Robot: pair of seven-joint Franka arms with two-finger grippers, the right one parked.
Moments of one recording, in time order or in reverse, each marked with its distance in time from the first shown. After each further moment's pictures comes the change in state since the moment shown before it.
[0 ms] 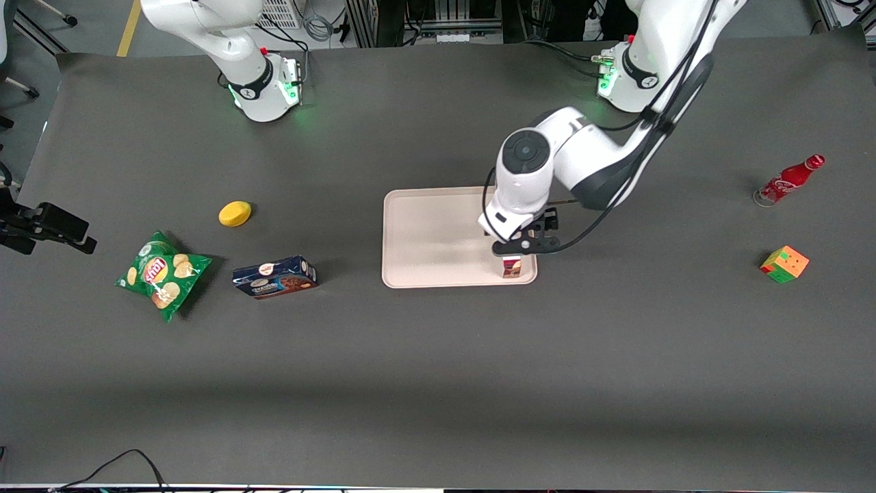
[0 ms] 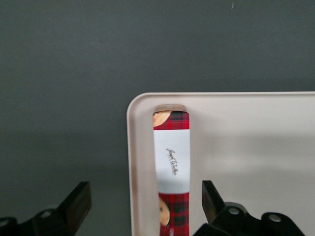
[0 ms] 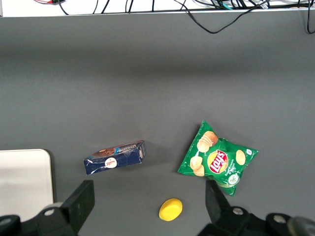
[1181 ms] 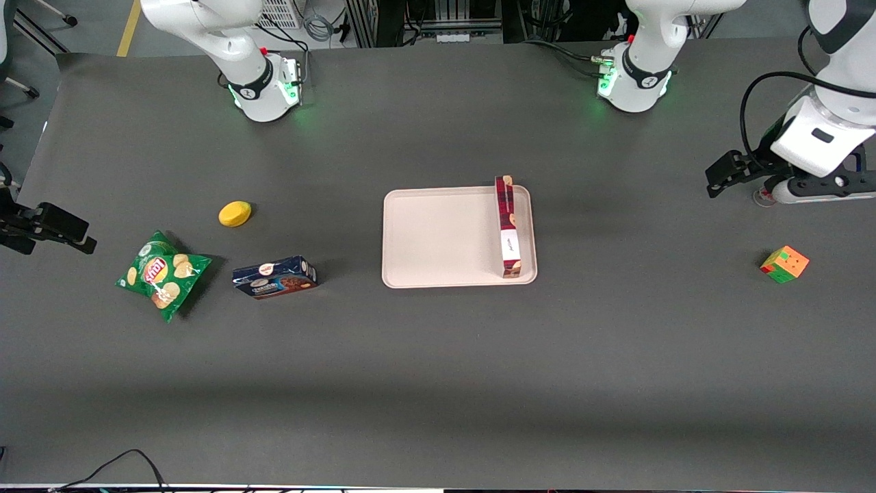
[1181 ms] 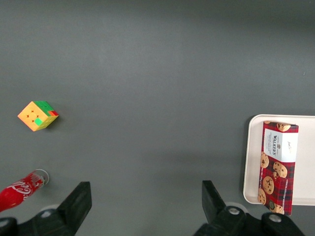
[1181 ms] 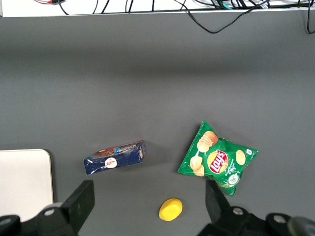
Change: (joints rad) arm 0.025 -0.589 0.609 -0.054 -0.378 -0.312 0.765
